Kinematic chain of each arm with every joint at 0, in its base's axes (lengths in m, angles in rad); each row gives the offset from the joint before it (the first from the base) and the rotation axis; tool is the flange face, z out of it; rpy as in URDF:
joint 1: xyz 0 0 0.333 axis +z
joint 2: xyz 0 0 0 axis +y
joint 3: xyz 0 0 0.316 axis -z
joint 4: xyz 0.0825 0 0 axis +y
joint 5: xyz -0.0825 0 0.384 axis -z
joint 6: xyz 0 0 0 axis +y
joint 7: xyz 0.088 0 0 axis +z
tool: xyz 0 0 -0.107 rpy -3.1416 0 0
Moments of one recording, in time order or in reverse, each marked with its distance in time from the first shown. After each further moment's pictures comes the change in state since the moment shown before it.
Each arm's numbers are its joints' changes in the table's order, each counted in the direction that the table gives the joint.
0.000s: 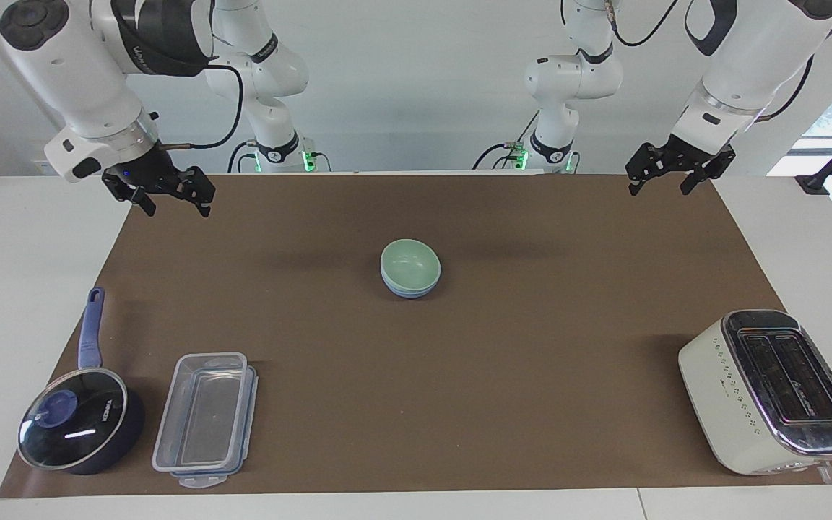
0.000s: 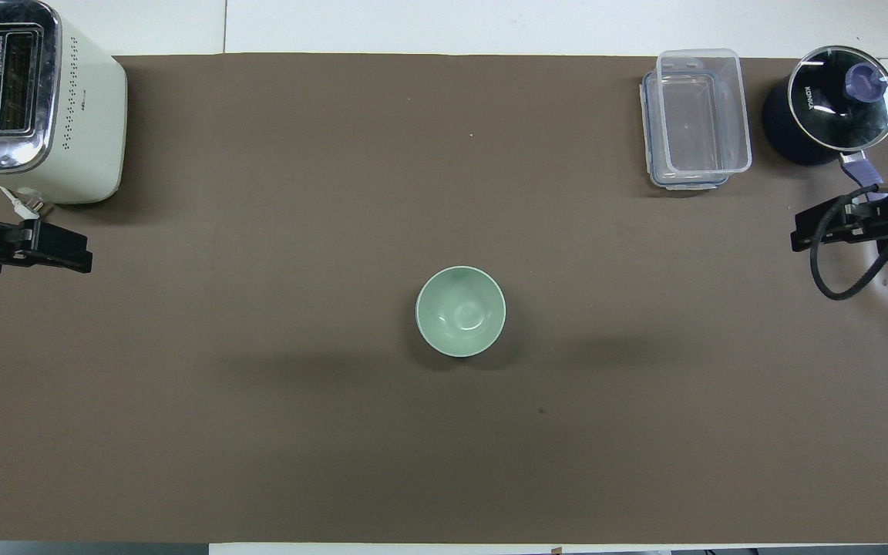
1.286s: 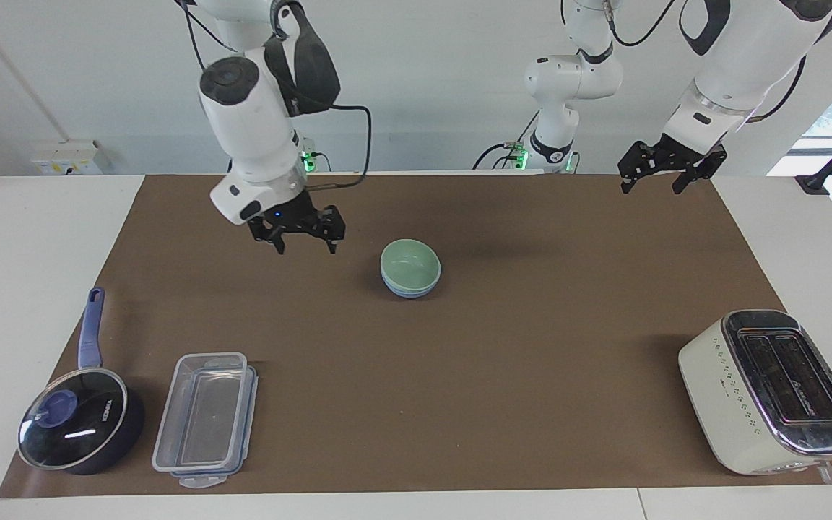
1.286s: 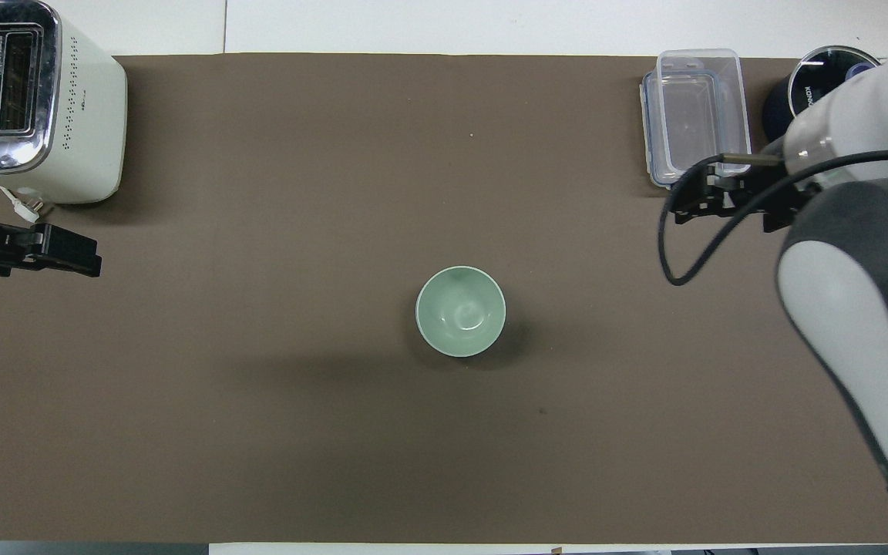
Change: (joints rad) left arm -0.009 0.000 0.006 0.000 0.003 0.012 0.000; right arm 0.121 0.054 -0.060 -0.123 -0.019 0.012 -0.234
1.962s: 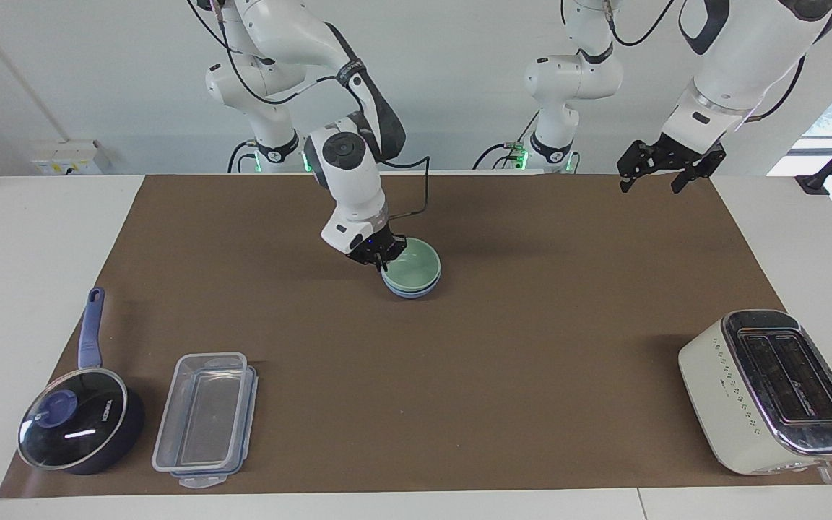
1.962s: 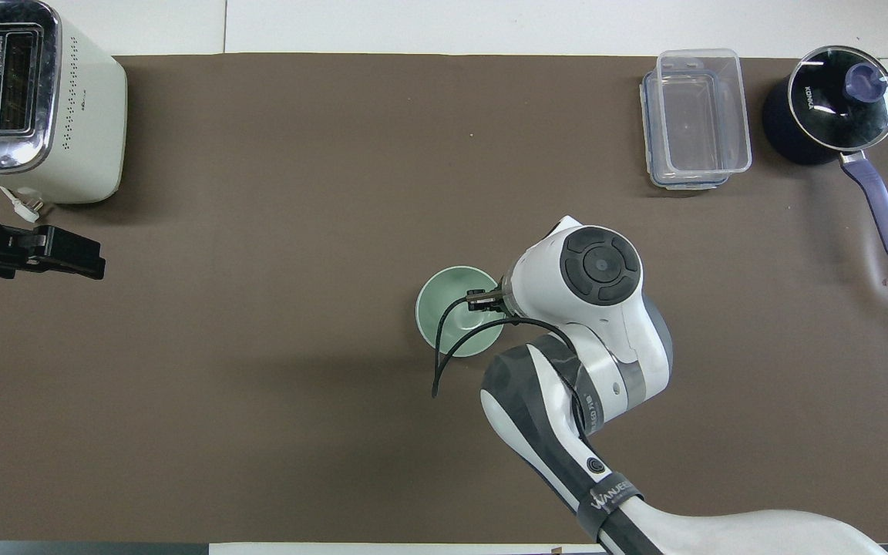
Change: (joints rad) left arm -0.001 -0.001 0.002 0.000 0.013 0.008 0.000; right arm 0.326 0.097 -0.014 0.483 -0.133 -0.670 -0.089
